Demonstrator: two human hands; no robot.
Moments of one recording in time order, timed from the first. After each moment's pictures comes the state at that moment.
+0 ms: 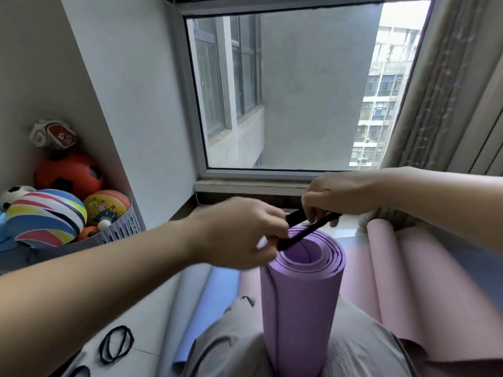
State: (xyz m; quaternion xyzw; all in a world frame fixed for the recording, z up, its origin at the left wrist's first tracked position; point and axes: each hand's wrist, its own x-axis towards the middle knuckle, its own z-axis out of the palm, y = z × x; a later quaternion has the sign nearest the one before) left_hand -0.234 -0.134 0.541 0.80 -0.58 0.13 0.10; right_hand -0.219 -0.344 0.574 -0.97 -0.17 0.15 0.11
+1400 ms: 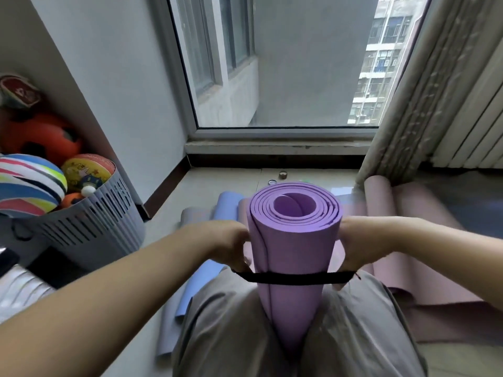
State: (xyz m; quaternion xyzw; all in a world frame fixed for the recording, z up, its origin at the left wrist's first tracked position) left_hand -0.191 -0.140 0.438 0.91 -0.28 -0.30 0.02; right_hand -0.217 -0.405 0.425 -0.94 -0.20 0.26 0.09
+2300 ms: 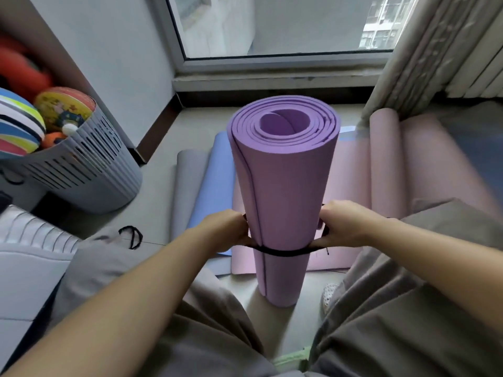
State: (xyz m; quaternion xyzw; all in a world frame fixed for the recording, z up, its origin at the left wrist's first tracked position) left_hand -0.234 -0.120 0.280 0.93 -0.25 -0.26 0.06; right_hand -0.272 -0.393 0.294 -0.96 -0.23 0.14 0.08
